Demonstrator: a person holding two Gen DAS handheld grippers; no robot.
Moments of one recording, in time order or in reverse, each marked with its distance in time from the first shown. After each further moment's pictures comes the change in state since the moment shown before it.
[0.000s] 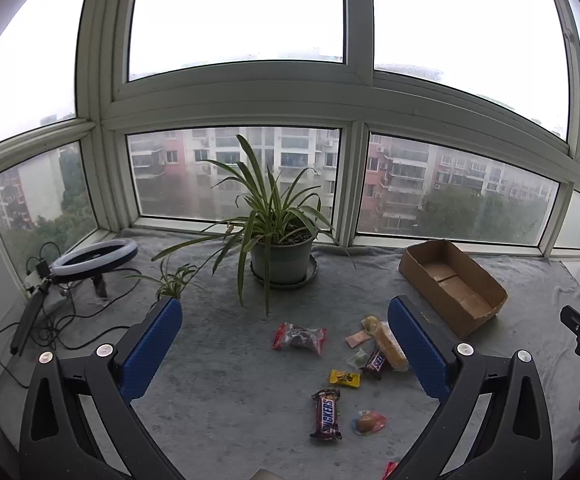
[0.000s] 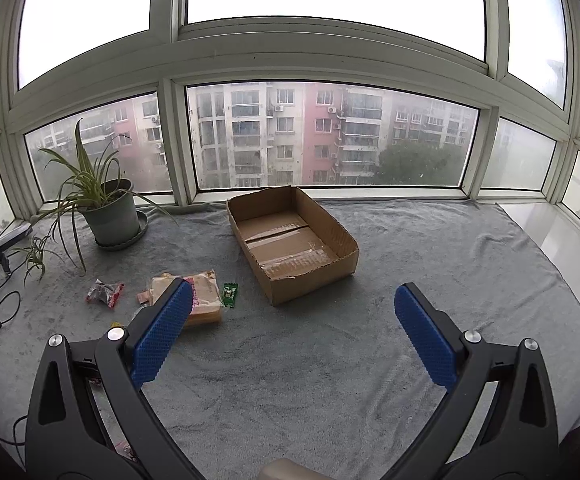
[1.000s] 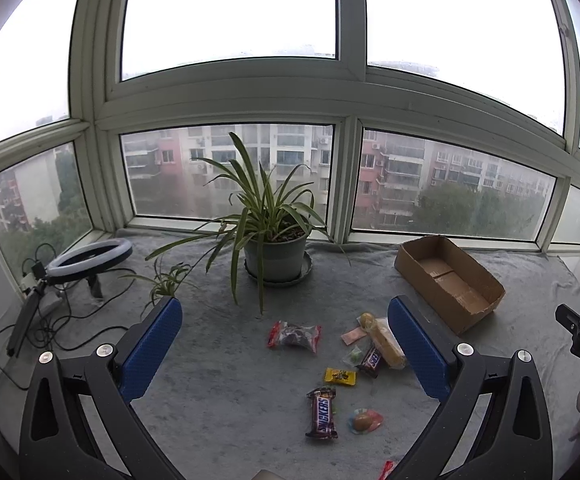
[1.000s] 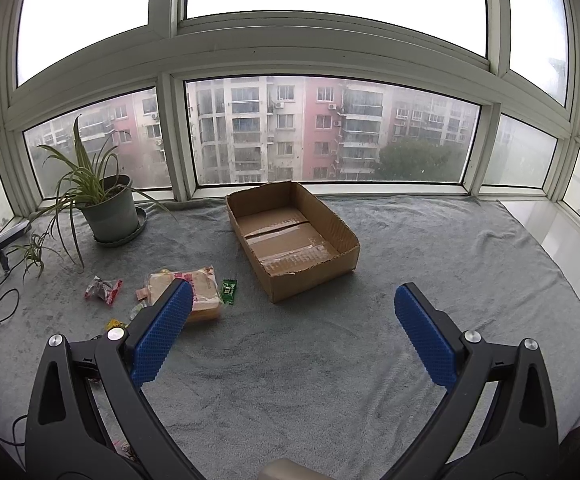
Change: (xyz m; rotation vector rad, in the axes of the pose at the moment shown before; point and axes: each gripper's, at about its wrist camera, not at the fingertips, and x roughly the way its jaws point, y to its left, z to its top) left arm 0.003 -0.006 -0.002 0.011 0.008 -0.011; right arm 0.003 0.002 -0.003 -0.003 0.007 -0.006
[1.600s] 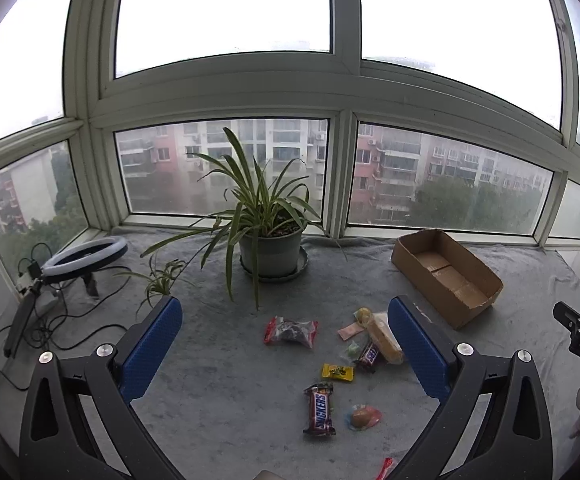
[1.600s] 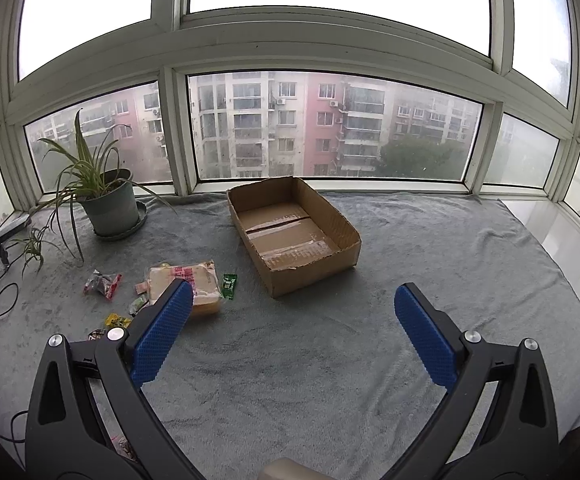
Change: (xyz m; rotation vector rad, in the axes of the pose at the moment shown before) left arm 0.004 -0.003 -0.002 0.012 0.016 -0.014; right arm 0.003 0.002 -0.006 -0.014 0.014 0.004
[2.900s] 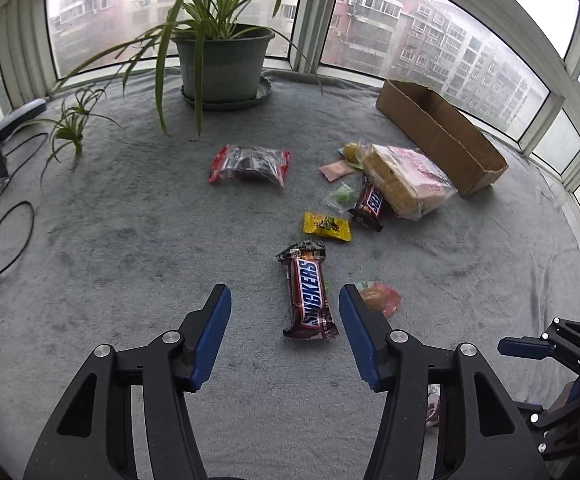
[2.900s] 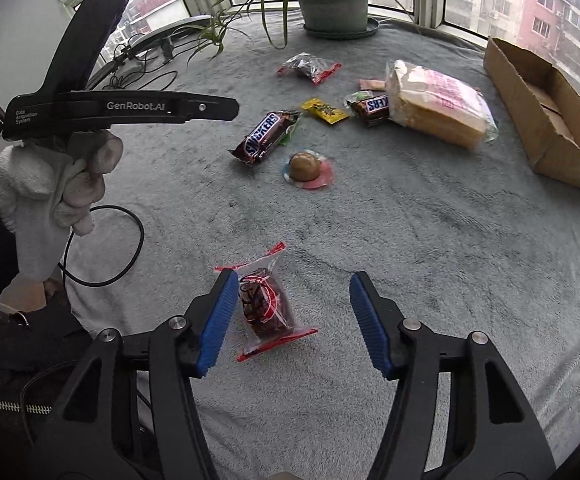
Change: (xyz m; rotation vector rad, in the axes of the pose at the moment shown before) left arm 0.114 0.002 -0.108 -0.009 0.492 -0.201; right arm 0.058 0.118 -0.132 -0.423 0.514 0.676
